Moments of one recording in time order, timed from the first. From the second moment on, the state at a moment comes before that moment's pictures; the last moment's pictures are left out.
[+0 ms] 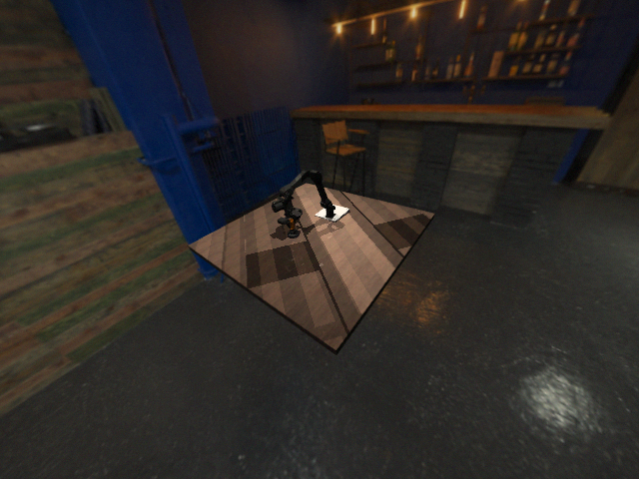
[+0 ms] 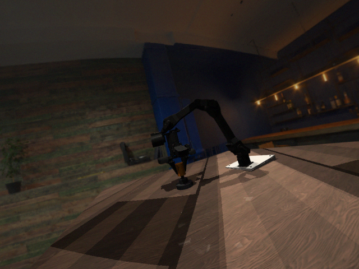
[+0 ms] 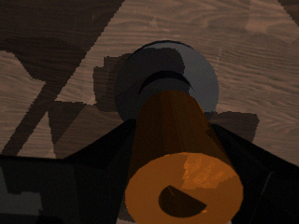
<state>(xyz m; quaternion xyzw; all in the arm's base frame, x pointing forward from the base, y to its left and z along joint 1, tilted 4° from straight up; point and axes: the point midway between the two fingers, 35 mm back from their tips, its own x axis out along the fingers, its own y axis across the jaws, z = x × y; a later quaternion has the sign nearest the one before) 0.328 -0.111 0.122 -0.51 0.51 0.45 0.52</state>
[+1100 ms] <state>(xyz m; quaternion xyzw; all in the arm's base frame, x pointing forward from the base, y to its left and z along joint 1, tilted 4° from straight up) 0.328 -0.112 0.123 0.05 0.68 -0.08 0.73</state>
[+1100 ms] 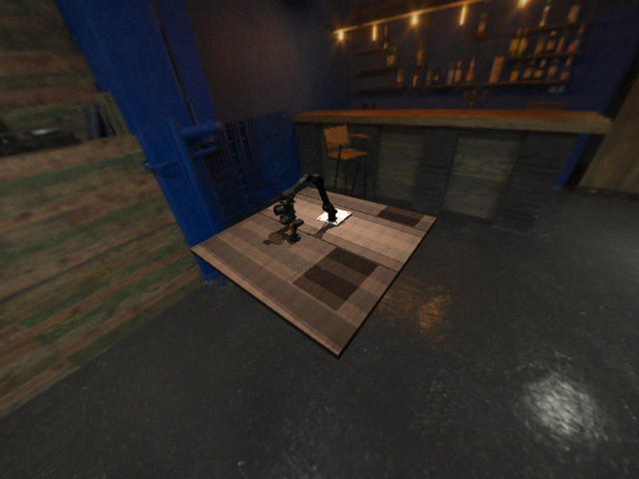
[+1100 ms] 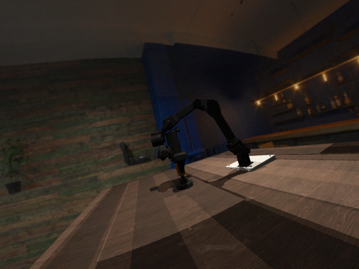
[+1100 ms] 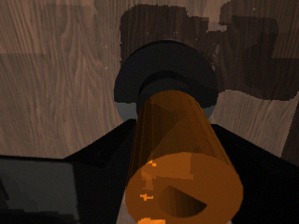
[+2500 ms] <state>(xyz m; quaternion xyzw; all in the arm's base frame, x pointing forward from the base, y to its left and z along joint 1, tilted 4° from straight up) 0.325 -0.111 0.121 0.11 0.67 -0.13 0.72</state>
